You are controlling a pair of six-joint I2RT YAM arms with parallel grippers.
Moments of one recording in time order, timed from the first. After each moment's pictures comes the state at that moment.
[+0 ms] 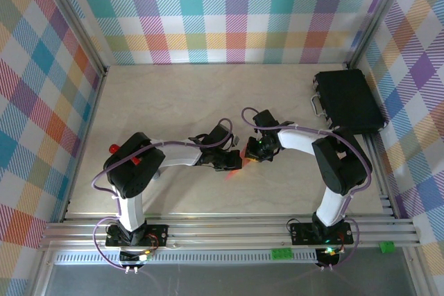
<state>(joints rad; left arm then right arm) -0.79 1.84 0.98 -0.11 0.41 -0.76 0.54 1.77 0.97 -0.45 -0.34 0.71</state>
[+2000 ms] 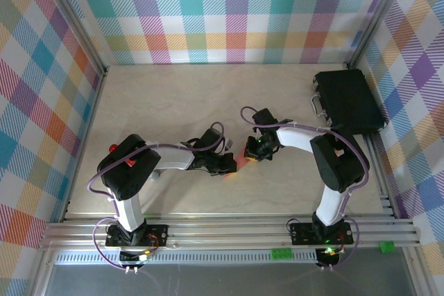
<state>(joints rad) -0.74 1.81 0.85 -0.01 0.50 -0.78 0.53 1.81 1.00 -0.49 -0.36 0.68</state>
